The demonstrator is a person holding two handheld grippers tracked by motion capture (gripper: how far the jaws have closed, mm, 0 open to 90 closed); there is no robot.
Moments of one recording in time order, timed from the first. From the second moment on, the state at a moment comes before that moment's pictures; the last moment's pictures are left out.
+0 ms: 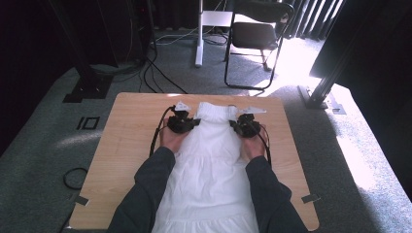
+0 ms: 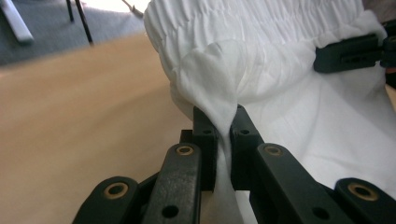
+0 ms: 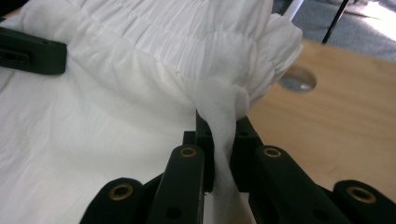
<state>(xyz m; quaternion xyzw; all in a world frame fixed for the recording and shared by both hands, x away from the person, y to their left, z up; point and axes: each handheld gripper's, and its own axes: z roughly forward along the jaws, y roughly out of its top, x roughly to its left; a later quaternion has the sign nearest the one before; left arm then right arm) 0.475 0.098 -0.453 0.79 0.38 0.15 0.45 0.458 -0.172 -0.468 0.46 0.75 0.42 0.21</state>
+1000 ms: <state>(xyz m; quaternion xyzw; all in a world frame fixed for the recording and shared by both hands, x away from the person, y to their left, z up) 0.278 0.126 -0.458 0.84 0.24 0.13 0.48 0.281 -0.196 -0.448 0.35 0.78 0.49 0.17</state>
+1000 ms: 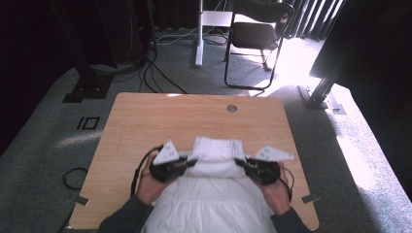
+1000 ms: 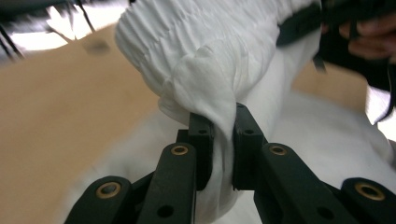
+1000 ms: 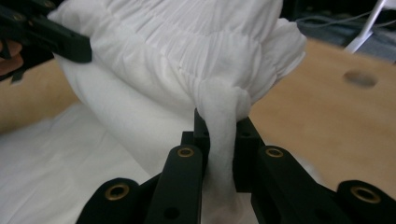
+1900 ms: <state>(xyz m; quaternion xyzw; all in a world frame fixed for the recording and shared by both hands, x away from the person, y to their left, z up) 0.394 0.119 -0.542 0.88 0.31 0.11 0.35 0.359 -0.157 -0.551 0.40 0.82 0.38 0.13</state>
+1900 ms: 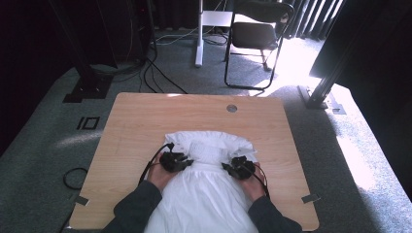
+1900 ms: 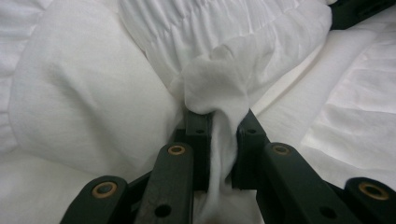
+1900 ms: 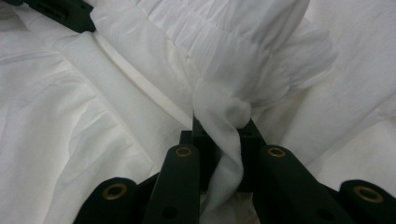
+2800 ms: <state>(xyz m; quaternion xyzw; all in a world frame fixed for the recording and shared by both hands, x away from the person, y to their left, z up) 0.471 0.109 -0.500 0.85 0.39 0.15 0.34 0.467 -0.143 -0.513 0.45 0.80 0.37 0.17</state>
